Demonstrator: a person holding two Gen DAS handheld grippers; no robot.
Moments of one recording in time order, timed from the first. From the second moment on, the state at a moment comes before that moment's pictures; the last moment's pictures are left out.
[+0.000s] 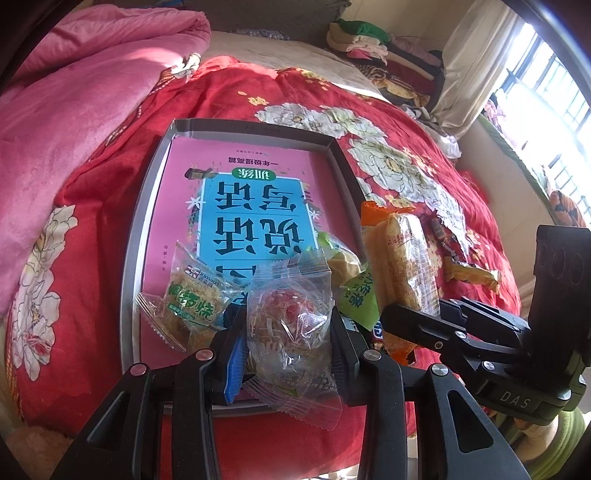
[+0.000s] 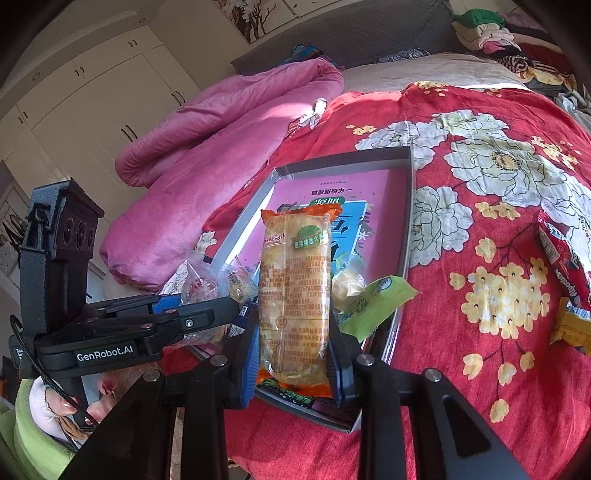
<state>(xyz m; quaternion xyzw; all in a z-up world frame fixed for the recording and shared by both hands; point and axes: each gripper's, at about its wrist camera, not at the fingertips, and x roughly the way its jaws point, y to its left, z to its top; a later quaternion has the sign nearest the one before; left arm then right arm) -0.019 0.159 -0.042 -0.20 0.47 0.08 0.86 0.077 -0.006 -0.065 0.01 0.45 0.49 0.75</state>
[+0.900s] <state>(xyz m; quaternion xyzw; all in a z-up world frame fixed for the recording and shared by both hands) -0.008 0.152 -0.060 -0.18 0.49 0.07 0.85 0.077 0.009 -0.081 -0.03 0.45 0.48 0.75</state>
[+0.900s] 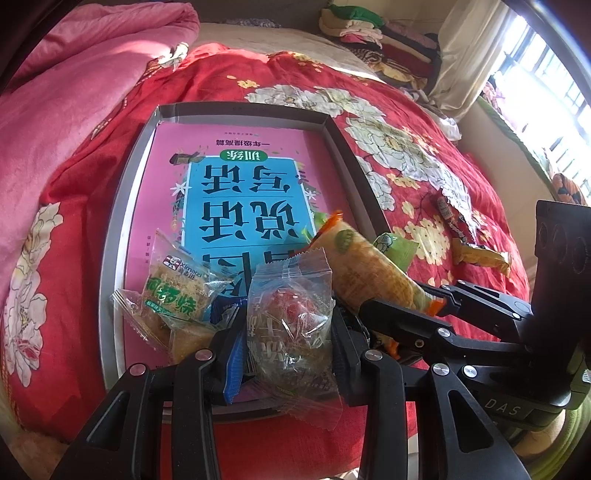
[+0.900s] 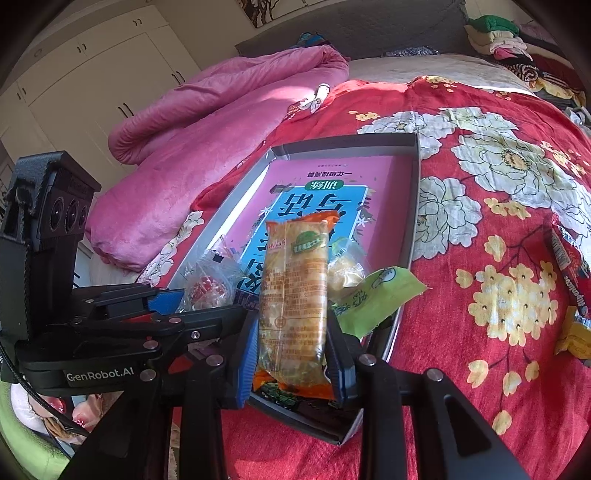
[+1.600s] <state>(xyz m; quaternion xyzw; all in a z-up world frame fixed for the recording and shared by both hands) -0.006 0.153 -0.048 -0.20 0.48 0.08 0.85 0.090 -0.032 -0.057 0.00 0.42 0.47 0.78</state>
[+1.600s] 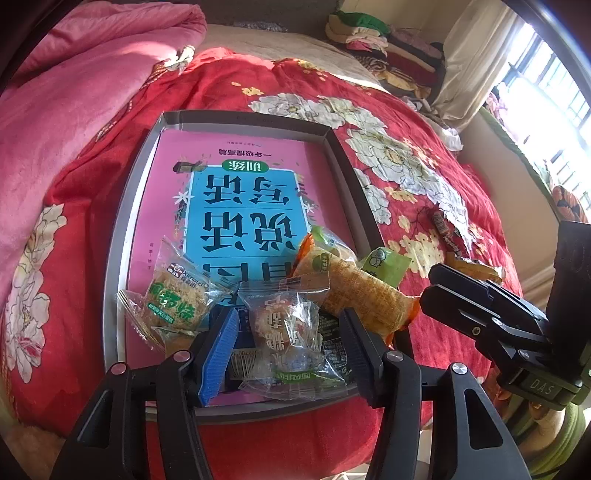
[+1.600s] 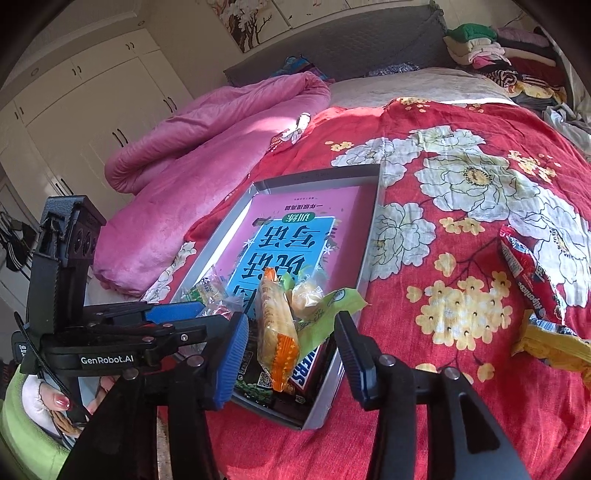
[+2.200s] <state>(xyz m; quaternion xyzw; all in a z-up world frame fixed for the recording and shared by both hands) -0.010 0.137 -0.016 -0.19 0.42 0.04 0.89 0.090 -0.060 -0.039 0.02 0.39 0.45 0.80</state>
